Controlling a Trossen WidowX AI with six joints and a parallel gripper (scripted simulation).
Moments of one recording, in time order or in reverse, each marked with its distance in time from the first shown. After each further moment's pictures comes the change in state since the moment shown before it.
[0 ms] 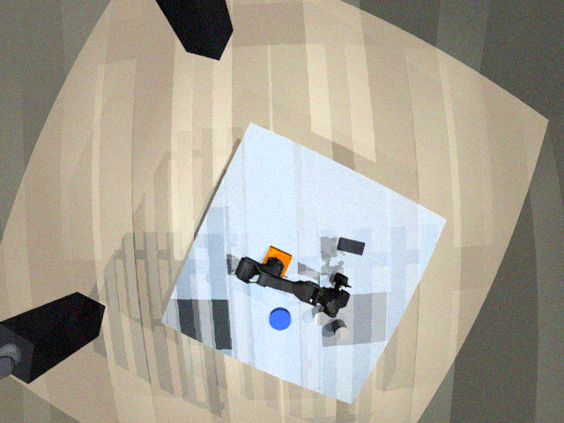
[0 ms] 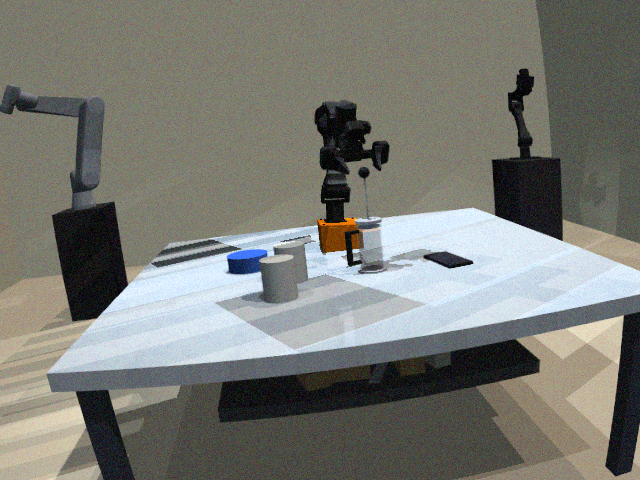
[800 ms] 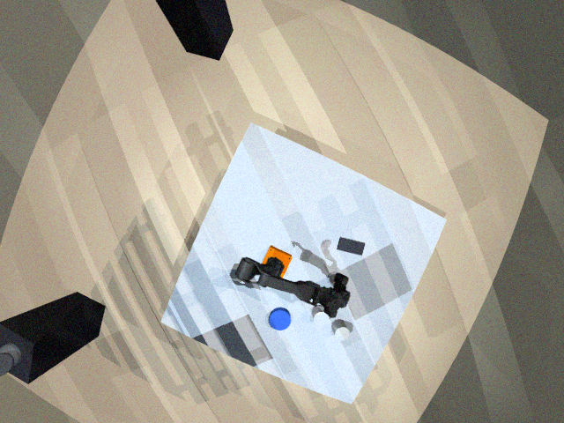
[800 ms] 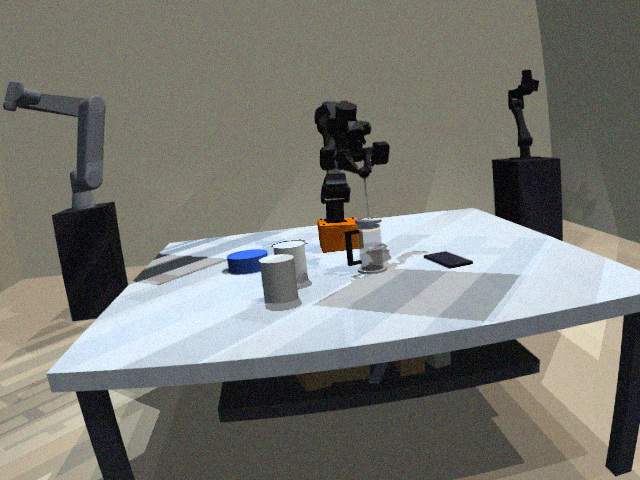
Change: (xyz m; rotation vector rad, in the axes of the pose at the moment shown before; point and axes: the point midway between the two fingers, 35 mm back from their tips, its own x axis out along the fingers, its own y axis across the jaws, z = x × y) arm 0.003 0.000 -0.001 0.001 -0.002 -0.002
